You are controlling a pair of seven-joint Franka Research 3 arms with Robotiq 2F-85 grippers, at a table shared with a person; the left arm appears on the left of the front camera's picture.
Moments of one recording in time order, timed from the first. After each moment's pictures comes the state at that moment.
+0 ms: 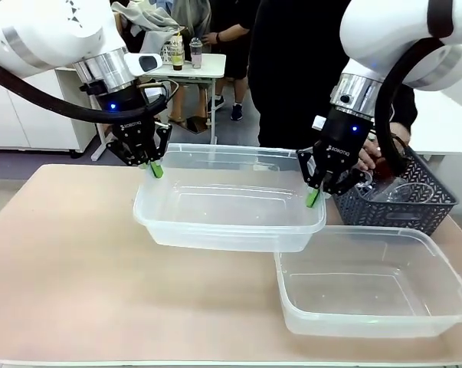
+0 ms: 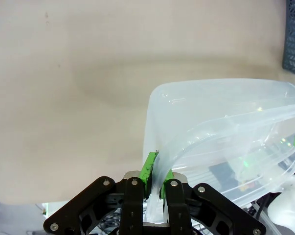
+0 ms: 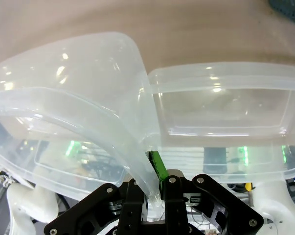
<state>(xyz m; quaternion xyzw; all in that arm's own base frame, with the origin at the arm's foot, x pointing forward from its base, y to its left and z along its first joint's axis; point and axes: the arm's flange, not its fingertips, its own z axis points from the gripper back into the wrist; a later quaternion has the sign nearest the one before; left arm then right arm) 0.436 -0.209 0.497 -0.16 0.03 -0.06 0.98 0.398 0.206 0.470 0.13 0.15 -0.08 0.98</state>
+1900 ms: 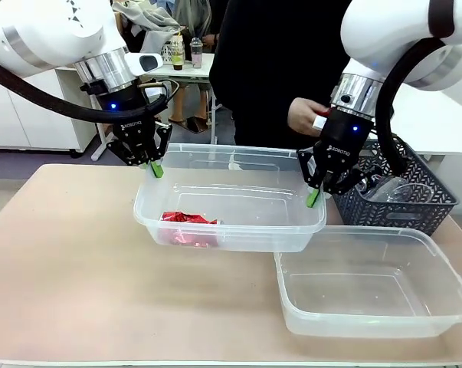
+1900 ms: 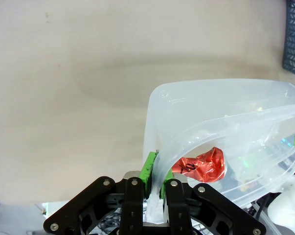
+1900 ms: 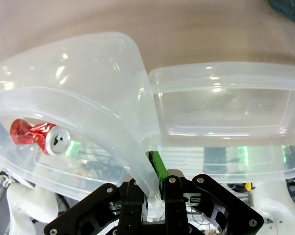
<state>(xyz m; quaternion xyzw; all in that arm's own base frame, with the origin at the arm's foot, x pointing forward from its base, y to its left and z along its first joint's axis) 0.436 -0.209 0.497 -0.16 0.03 -0.06 0.98 0.398 0.206 0.470 0.13 0.15 -0.08 0.98</state>
